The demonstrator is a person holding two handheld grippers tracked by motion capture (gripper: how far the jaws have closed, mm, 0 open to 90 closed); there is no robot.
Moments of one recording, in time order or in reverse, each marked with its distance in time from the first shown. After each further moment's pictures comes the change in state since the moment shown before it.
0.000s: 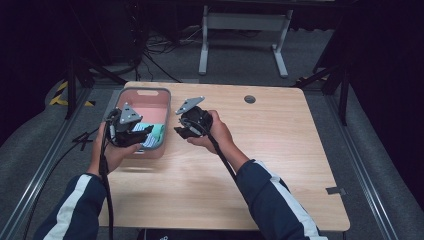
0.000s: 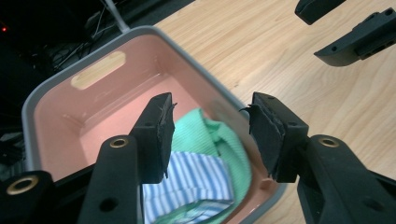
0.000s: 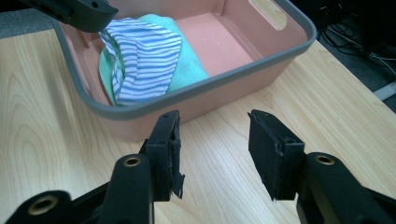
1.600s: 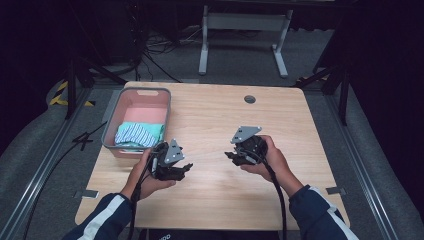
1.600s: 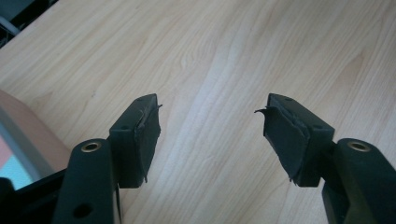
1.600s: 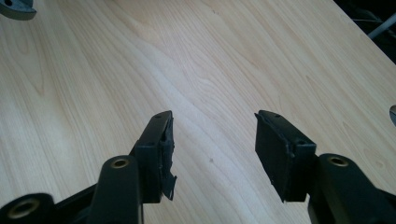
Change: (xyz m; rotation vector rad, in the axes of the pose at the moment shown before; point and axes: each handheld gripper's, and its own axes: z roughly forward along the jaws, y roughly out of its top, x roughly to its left) left arm -0.112 -0.019 0.036 0.028 -0.233 0.221; right arm -0.012 -0.125 -0.089 0.106 -0.087 -0.028
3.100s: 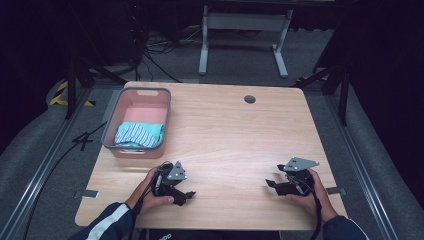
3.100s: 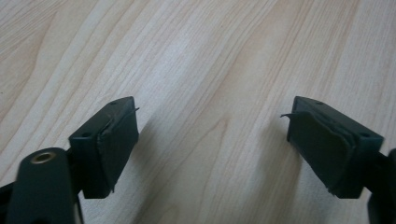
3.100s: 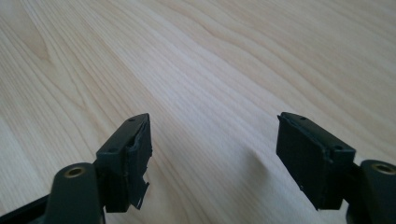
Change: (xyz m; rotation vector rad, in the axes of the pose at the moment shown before) left arm -0.023 -0.056 0.042 0.068 -0.241 -0.068; right arm -0.015 -0.176 -0.030 -0.039 -0.007 0.279
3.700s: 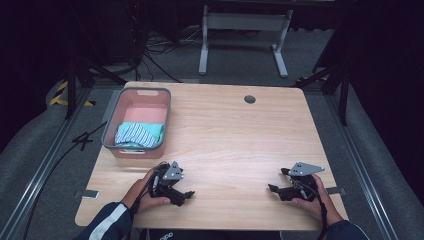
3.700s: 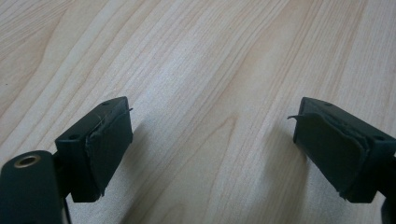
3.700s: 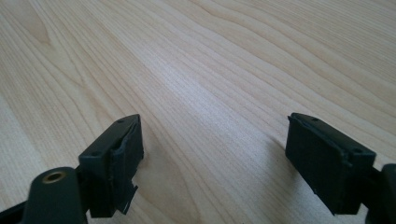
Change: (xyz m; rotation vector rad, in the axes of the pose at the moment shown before) left arm 0.000 -0.007 0.002 -0.060 0.007 -0.022; right arm -0.003 -0.019 0.001 -0.035 0.029 0.034
